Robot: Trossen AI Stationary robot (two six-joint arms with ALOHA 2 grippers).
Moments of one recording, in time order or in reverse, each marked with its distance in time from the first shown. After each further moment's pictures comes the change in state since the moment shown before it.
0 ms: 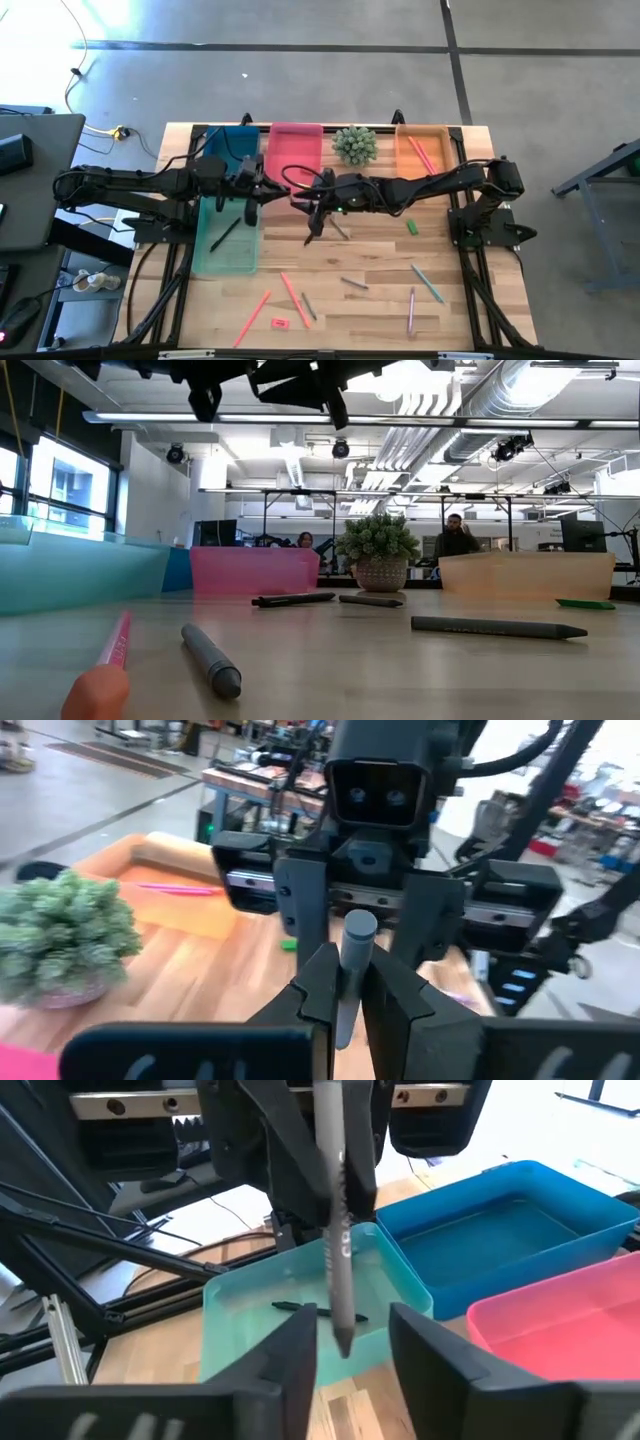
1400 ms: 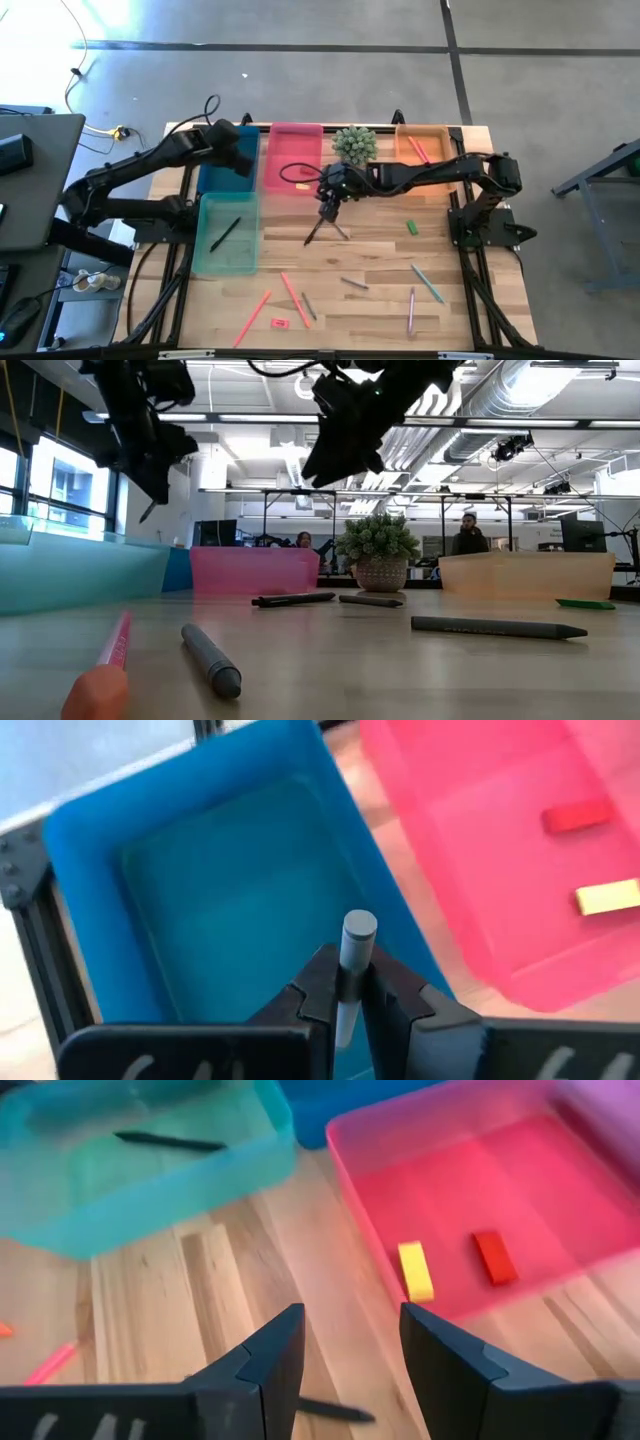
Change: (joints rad) left arm 0.569 0.129 0.218 -1.069 -0.335 -0.170; right arm -0.129 0.000 0.000 -0.455 -0.036 -0.043
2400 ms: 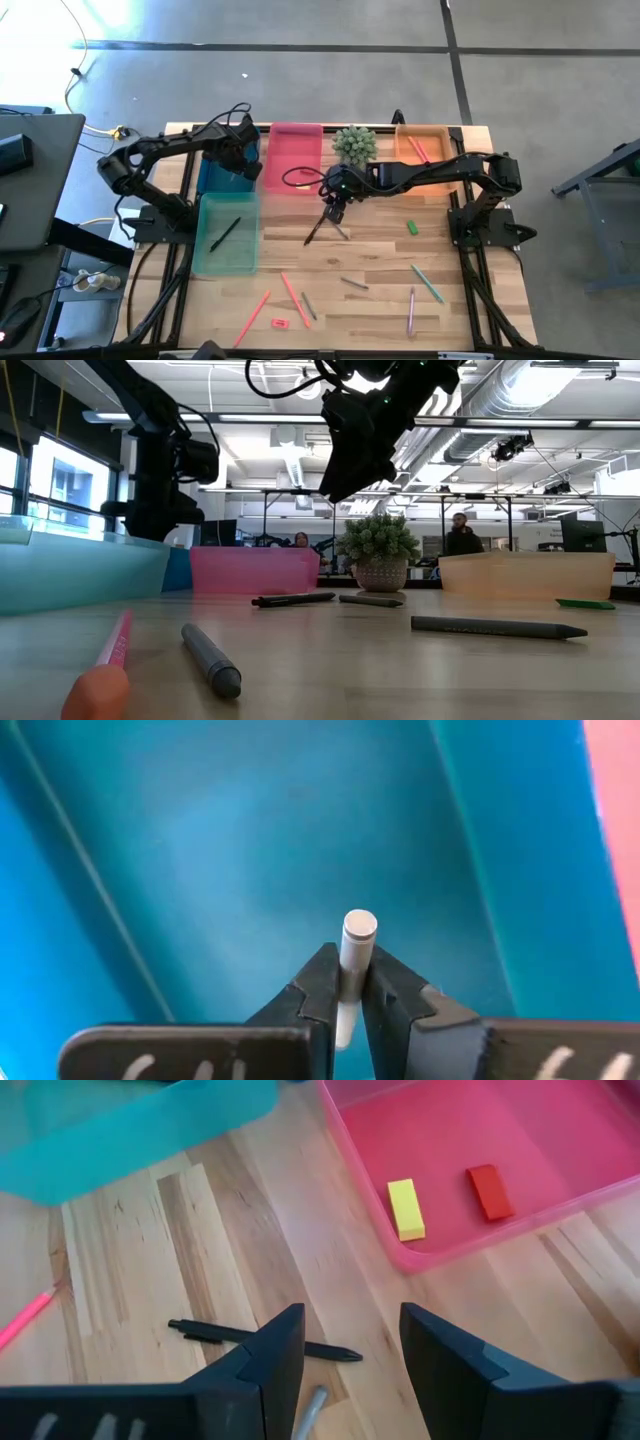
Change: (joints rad) left arm 0.138 0.420 -0.001 0.024 0.105 0.029; right arm -0.008 0.000 0.000 -0.118 -0.021 0.022
